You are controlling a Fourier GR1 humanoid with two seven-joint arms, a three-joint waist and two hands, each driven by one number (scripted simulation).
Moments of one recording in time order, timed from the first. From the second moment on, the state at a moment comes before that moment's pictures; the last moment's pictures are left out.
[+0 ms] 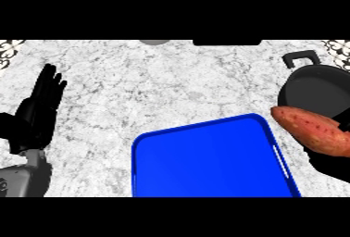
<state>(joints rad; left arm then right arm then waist) -0.19 0.22 0.09 -1.64 0.10 0.16 0.22 -0.08 -0.21 -0.13 -2.22 0.68 0.10 0.50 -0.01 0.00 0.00</state>
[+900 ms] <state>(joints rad) -0.23 0.22 0.11 -1.62 0.09 0.14 0.24 -0.30 -0.44 -0.34 -1.35 0.80 -0.14 0.03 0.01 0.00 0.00</state>
